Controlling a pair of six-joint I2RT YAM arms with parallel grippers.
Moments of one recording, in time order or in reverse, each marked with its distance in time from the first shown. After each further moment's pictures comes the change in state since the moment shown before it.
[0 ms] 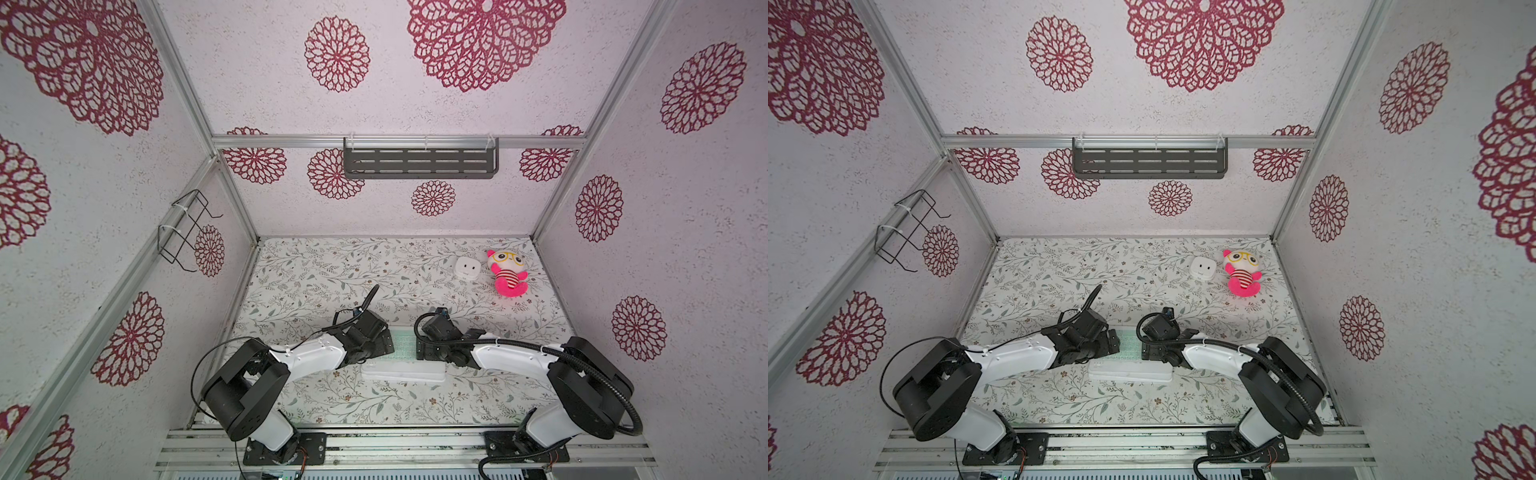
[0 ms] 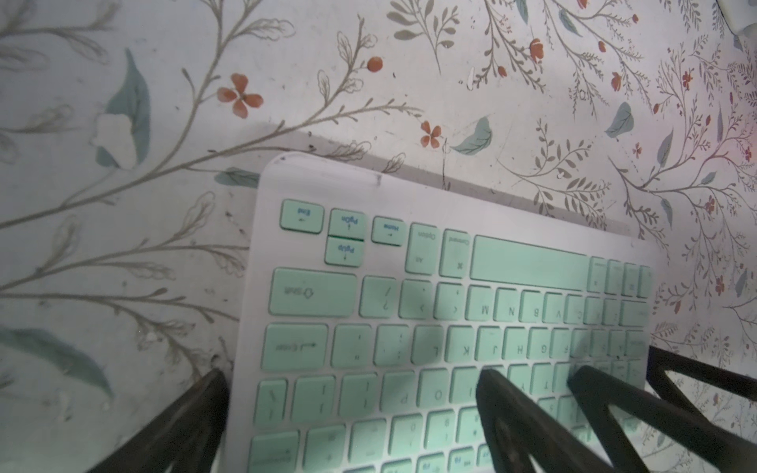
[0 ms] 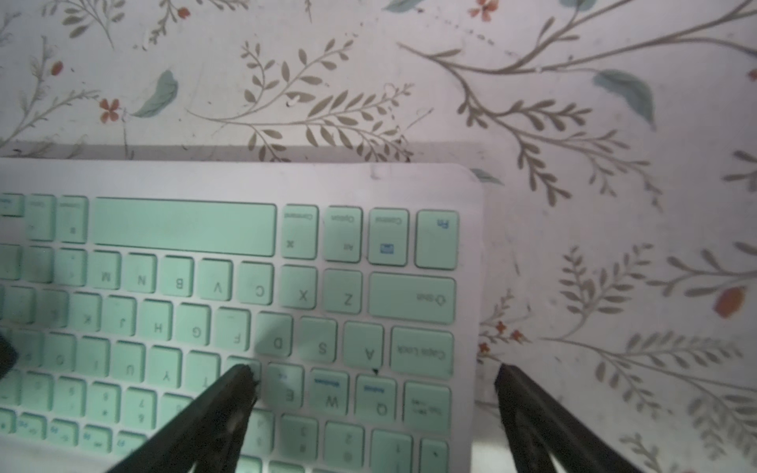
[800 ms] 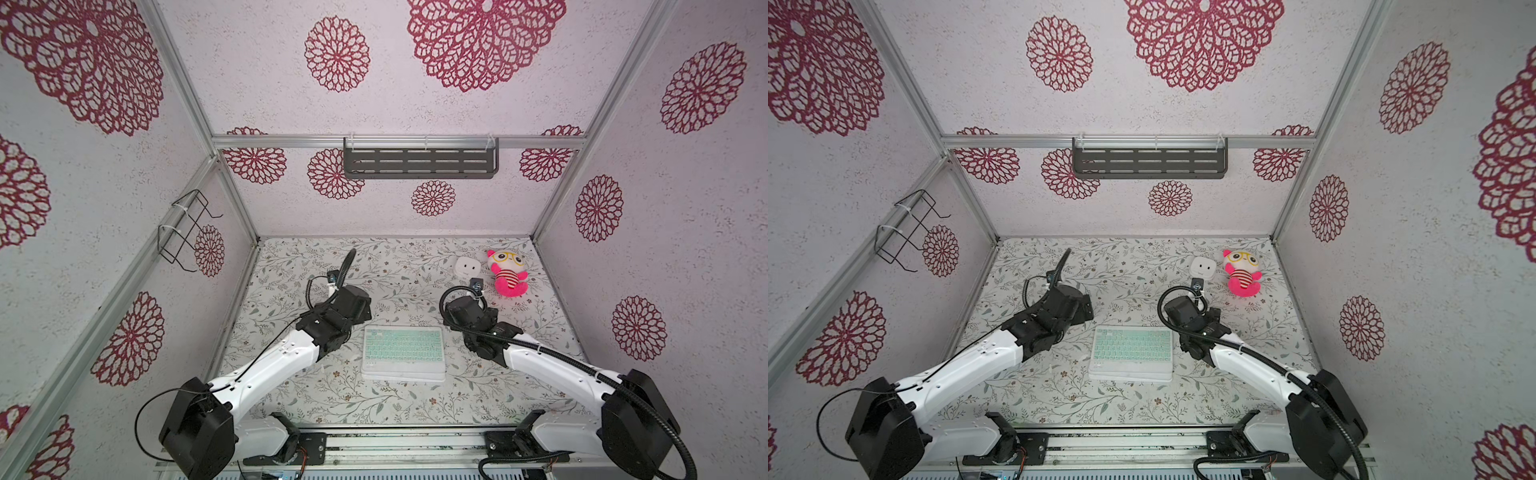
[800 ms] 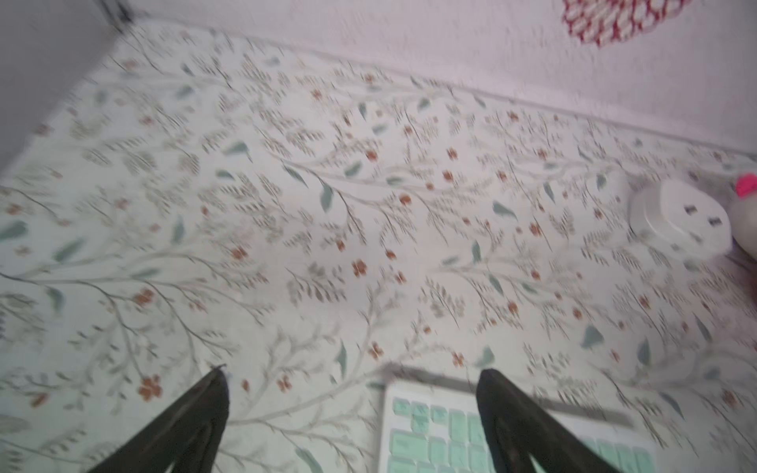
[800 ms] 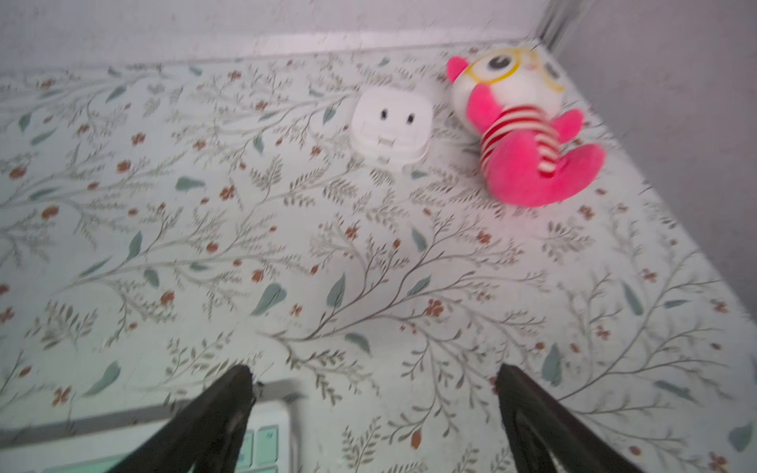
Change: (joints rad) left arm 0.137 -0.277 0.167 -0.154 -0.510 0.322; right arm -0.163 -0.270 0.005 0.078 0.478 -0.239
